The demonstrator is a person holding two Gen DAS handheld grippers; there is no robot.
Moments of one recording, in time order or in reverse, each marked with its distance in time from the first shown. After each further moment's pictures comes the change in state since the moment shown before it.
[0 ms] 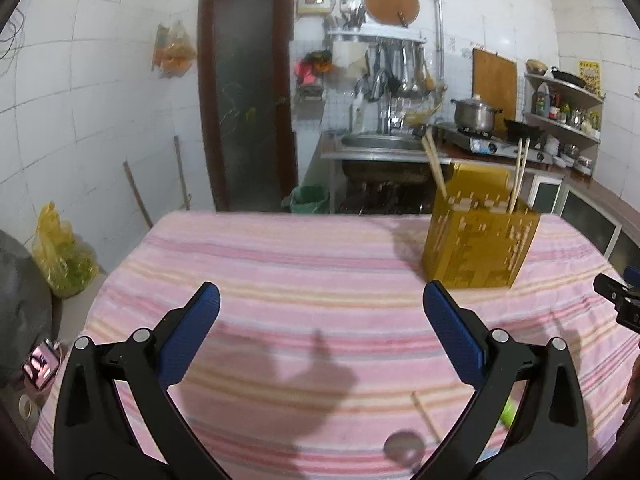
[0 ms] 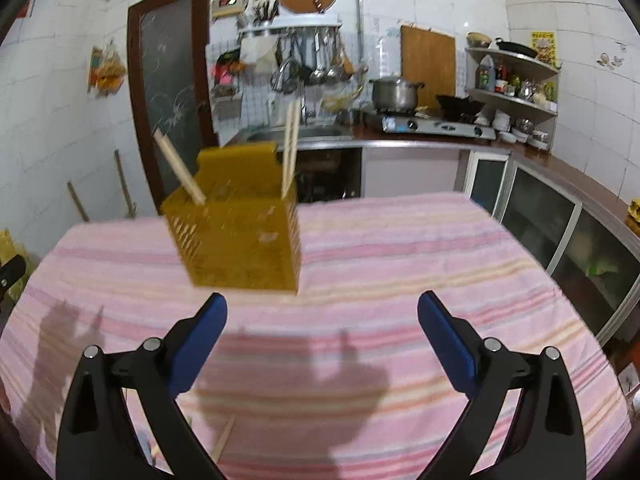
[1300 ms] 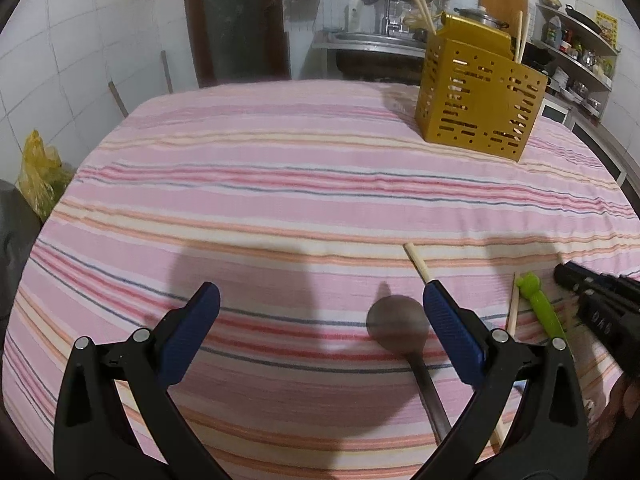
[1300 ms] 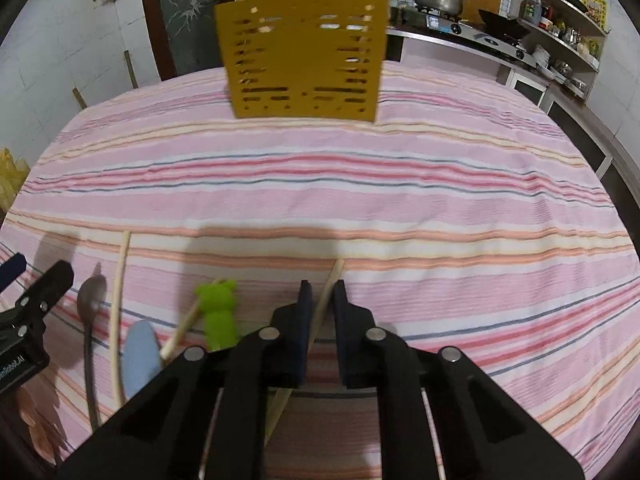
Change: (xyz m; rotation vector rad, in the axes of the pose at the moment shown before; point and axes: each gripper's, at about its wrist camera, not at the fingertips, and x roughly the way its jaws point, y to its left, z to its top) left arm 0.032 -0.031 -0.095 -0.002 0.344 -0.011; right arm 0.040 0.054 -0.074 -0.068 0.348 0.011
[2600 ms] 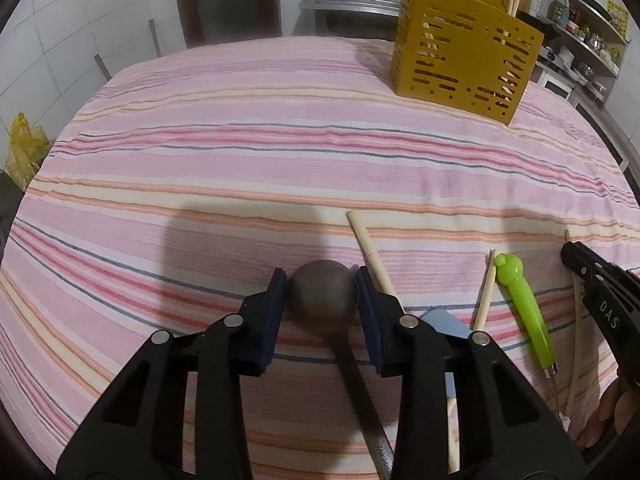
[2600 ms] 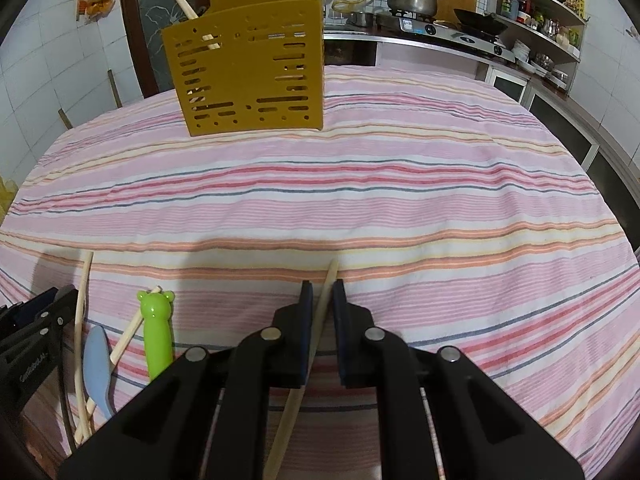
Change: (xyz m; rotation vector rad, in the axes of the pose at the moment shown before) left arm 0.023 -0.043 -0.002 -0.011 0.138 -0.022; right arm 0.008 -0.030 0.000 0.067 -0.035 -0.006
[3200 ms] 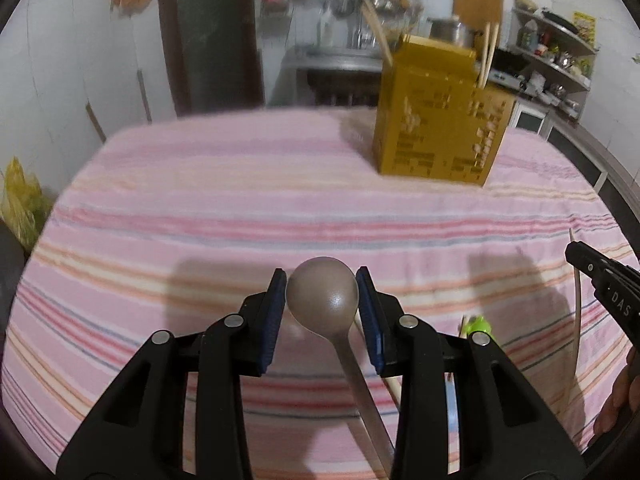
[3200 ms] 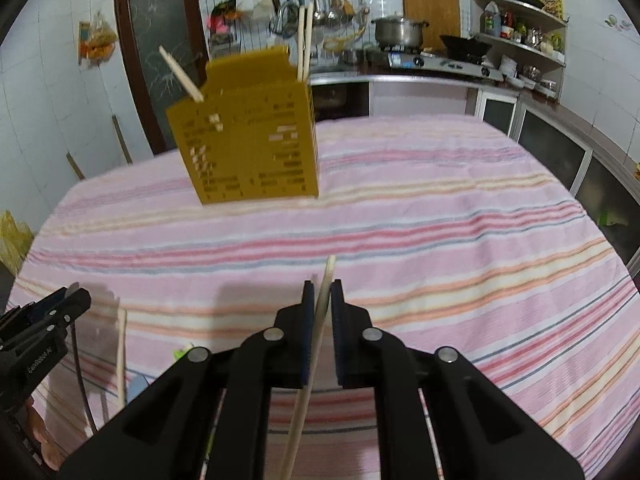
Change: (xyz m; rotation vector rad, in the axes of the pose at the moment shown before) left arm -0.041 0.008 0.031 0.071 -0.217 -0.047; right arm -0.040 -0.010 0.026 0.069 -0.170 0.030
